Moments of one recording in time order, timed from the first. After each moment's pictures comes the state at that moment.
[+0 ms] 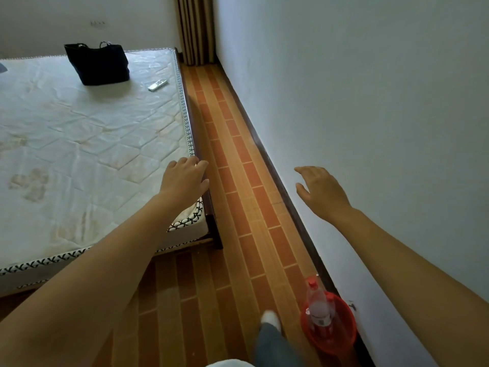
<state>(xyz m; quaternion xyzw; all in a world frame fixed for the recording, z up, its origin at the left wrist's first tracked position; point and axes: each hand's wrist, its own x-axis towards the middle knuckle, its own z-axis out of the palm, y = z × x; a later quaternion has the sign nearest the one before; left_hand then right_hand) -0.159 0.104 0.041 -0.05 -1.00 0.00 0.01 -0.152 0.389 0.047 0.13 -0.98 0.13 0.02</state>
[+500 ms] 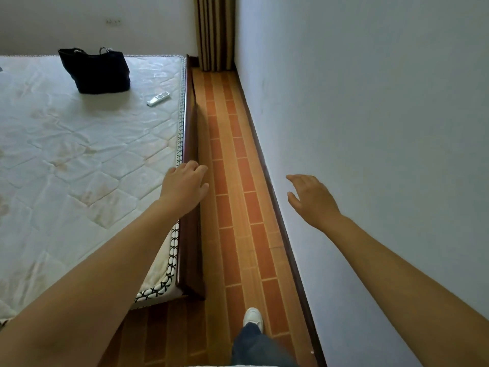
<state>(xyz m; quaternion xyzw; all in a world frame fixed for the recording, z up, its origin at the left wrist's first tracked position) -0.437 0.139 0.026 0.01 -1.00 -0.04 0.01 -0.463 0.409 0.031 0.19 -0.97 0.12 -0.02</state>
